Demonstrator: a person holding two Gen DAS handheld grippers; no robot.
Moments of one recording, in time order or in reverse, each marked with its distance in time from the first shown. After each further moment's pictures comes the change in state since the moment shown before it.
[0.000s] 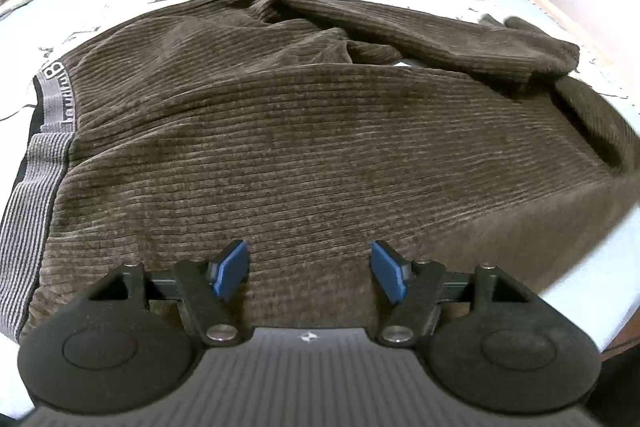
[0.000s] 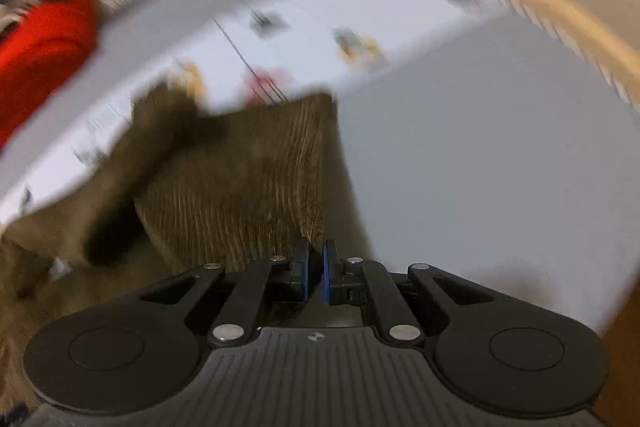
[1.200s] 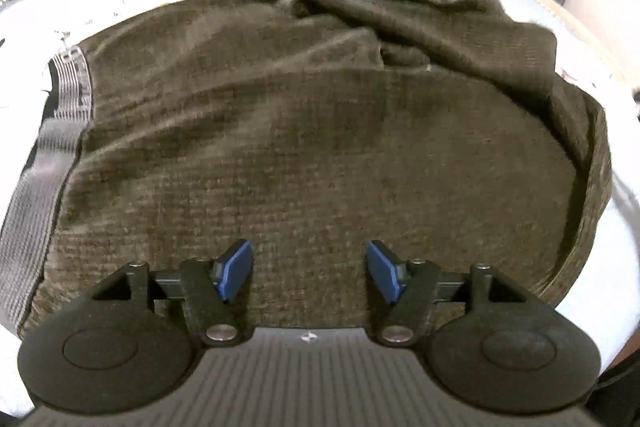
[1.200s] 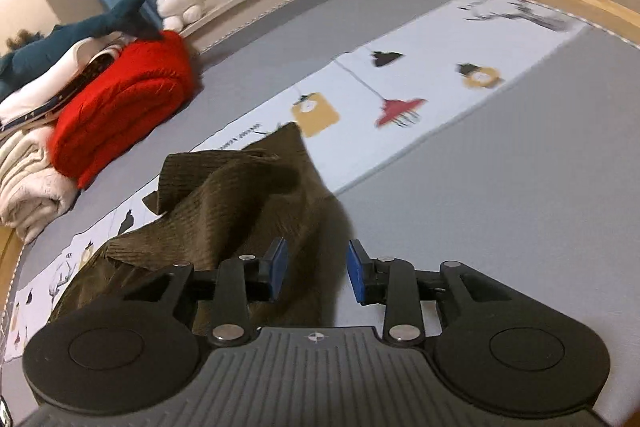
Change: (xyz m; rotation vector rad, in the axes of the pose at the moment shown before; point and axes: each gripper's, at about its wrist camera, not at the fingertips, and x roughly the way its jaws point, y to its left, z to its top) left arm 0.010 0.014 0.004 -0.049 0.038 0.034; right arm -0.007 0.088 -0.028 -0.033 -0.220 0.292
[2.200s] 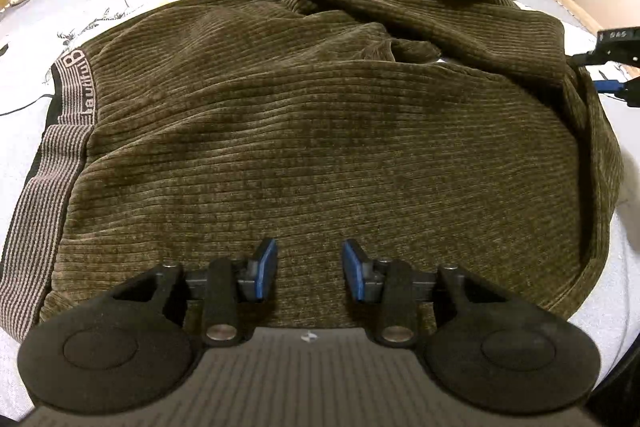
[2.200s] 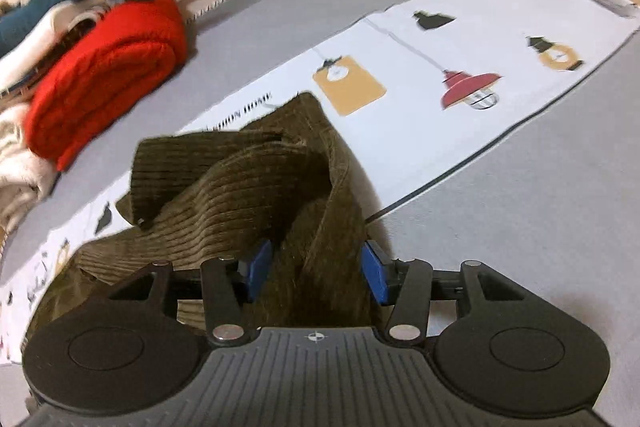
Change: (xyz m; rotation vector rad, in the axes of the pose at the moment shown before) left arm 0.001 -0.003 0.001 0.019 -0.007 0.030; right arm 0.112 0.047 0.016 -0.017 0.106 -0.034
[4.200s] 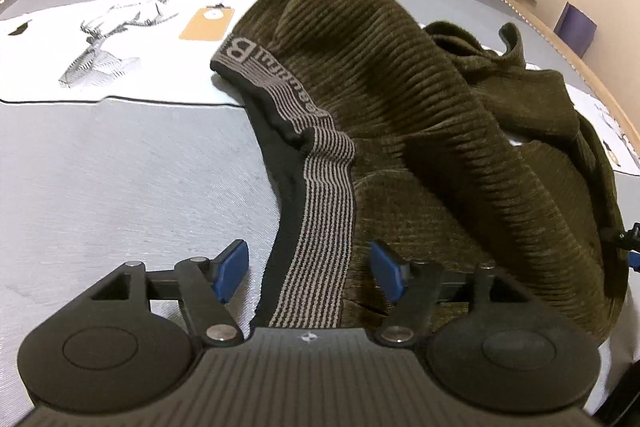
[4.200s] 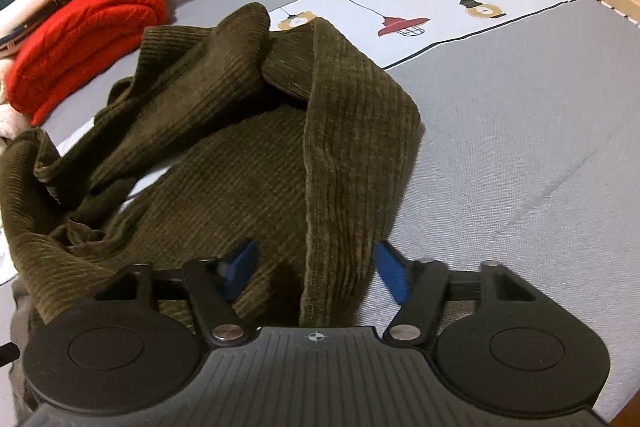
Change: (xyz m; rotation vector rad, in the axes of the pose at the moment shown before) left arm 0.007 0.045 0.029 -0.136 -0.067 -0.040; right arm -0.058 -0.014 -0.112 -0.036 -0.023 -0.134
